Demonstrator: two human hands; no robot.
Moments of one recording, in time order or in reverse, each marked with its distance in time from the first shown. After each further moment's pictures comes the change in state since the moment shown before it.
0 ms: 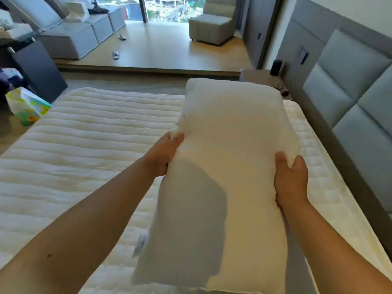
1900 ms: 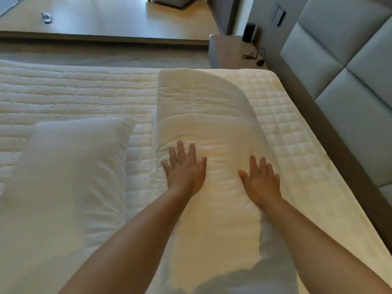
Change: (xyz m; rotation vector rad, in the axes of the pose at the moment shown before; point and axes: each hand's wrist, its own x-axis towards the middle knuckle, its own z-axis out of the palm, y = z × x) left_hand 0.147 -0.173 0.099 1.147 0.018 0.151; right_hand 0.104 0.187 0.052 -1.251 -0.360 0.013
